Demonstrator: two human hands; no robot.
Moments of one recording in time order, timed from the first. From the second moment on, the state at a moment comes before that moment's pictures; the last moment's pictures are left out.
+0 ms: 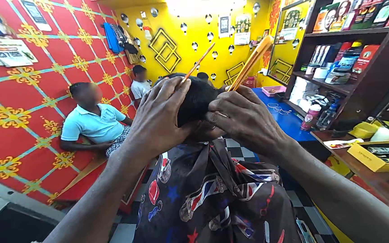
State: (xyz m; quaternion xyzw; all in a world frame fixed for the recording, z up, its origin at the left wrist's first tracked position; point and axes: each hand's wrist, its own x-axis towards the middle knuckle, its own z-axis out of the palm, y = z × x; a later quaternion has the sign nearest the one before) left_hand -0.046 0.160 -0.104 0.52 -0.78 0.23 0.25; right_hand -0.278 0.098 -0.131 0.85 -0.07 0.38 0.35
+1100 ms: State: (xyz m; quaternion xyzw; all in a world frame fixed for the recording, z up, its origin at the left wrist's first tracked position) left_hand -0.044 0.143 -0.099 0.52 -0.79 0.25 0.19; right_hand -0.263 0.105 -0.200 0.76 -0.22 0.50 0.36
